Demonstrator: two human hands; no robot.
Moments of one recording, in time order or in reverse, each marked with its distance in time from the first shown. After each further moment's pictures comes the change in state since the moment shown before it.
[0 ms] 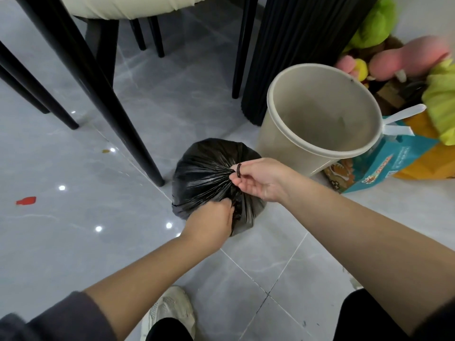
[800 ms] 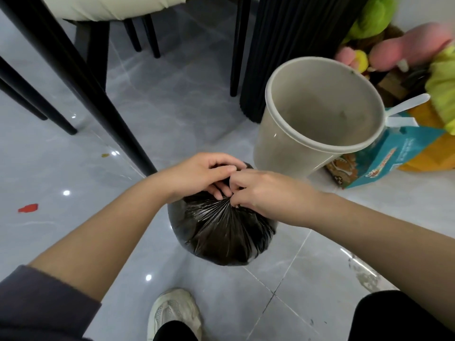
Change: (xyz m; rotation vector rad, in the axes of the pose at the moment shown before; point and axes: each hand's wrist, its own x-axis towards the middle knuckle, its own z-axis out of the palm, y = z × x) left_hand 0.041 -0.001 -0.094 -0.859 -0.382 -0.009; right_hand -0.025 0.022 -0.027 -1.479 -0.252 -1.190
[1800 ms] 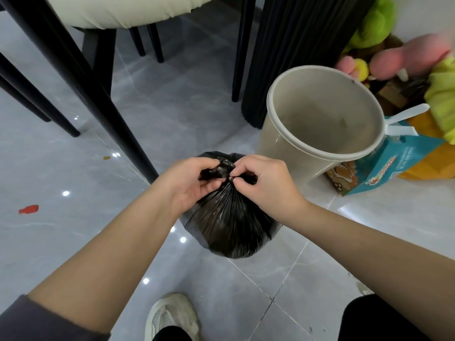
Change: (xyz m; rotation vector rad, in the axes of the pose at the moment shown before) left_hand -0.006 0.014 0.010 -0.735 0.487 -0.250; right_hand 0.015 -0.001 0.012 0.397 0.591 0.404
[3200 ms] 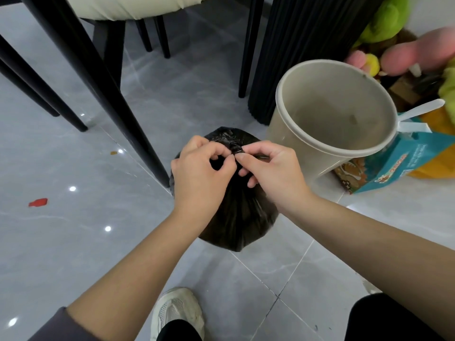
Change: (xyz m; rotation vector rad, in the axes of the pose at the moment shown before) left_hand -0.012 -0.029 0.004 0.767 0.404 0.893; right_hand 0.009 -0.027 0.003 0.557 0.104 0.516
